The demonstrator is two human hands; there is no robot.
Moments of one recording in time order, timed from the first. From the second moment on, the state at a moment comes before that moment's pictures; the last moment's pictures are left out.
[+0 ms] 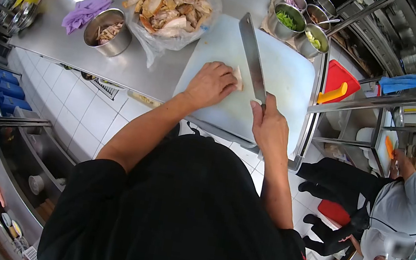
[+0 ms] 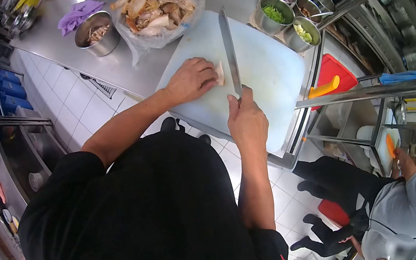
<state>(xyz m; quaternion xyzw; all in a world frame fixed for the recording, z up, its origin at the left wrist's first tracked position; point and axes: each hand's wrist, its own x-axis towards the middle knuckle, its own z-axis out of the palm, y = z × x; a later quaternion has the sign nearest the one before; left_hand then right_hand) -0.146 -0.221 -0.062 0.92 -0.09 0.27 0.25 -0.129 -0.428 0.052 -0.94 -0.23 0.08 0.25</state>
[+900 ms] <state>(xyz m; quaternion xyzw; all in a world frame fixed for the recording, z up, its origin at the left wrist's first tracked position) -0.147 -0.220 -0.062 0.93 -0.09 0.27 0.25 -0.139 -0.430 0.046 -0.94 -0.24 0.07 0.25</state>
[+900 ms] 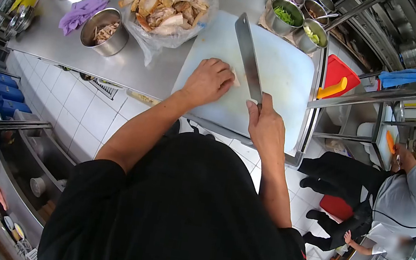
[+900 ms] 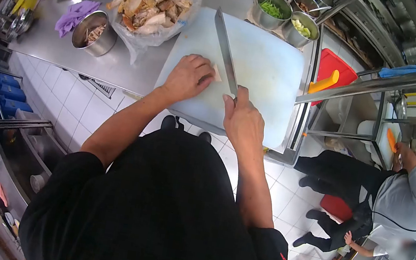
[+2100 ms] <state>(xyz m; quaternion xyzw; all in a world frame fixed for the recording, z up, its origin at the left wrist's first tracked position) -0.149 -0.226 -0.006 0.91 -0.18 0.29 0.25 -0.138 -0.459 0.019 -0.94 -0.27 0.05 0.18</state>
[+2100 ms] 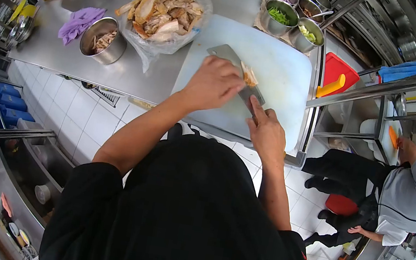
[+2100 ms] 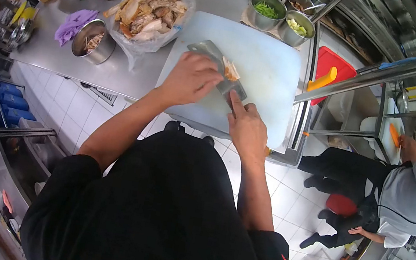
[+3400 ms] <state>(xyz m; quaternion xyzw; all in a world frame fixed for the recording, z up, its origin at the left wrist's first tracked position) -0.111 -0.021 0.045 0.99 0.06 0.01 0.16 -0.133 -0.485 0.011 -0.91 -0.25 0.09 0.32</state>
